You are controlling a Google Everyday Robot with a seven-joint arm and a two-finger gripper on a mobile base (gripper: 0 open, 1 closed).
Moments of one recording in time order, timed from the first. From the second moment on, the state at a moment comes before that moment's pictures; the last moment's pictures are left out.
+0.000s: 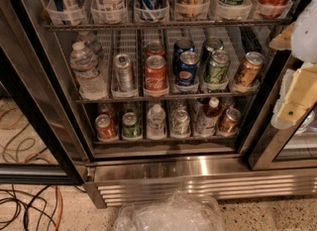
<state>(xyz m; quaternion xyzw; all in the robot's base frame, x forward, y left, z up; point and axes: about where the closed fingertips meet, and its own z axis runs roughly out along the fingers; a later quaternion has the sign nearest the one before) 0.438 -0.217 0.976 -0.60 0.78 -0.03 0.16</state>
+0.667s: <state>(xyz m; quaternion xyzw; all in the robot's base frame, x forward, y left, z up) 0.441 -0.209 0.985 -0.61 0.77 -0.03 0.17</state>
